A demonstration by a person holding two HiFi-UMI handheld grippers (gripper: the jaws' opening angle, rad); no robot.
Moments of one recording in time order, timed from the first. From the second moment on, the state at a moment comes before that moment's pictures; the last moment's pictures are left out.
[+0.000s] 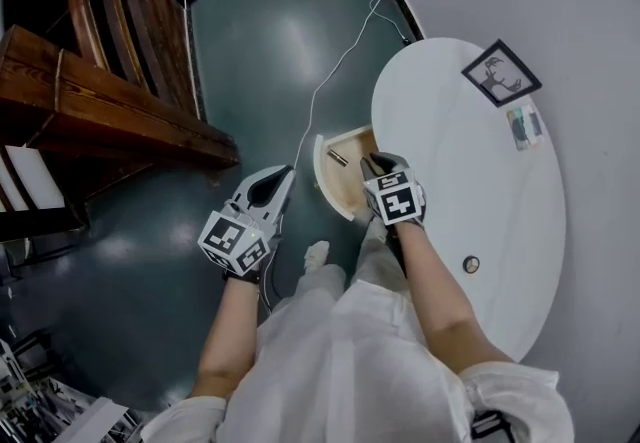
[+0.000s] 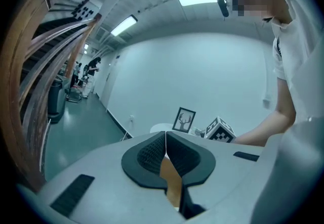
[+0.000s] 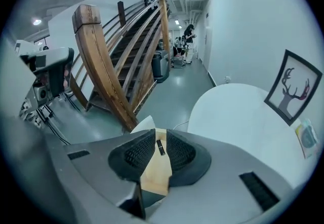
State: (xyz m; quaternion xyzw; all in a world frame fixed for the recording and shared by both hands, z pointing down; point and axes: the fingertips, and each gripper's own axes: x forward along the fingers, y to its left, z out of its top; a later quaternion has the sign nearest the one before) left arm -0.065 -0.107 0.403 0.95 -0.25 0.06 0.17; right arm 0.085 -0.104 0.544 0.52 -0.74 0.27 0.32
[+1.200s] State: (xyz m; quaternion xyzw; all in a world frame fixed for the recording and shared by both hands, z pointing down) left arm 0.163 -0.029 0.388 0.99 0.03 0.09 0.13; right arm 0.296 0.120 0.507 0.72 -0.55 0.34 0.25
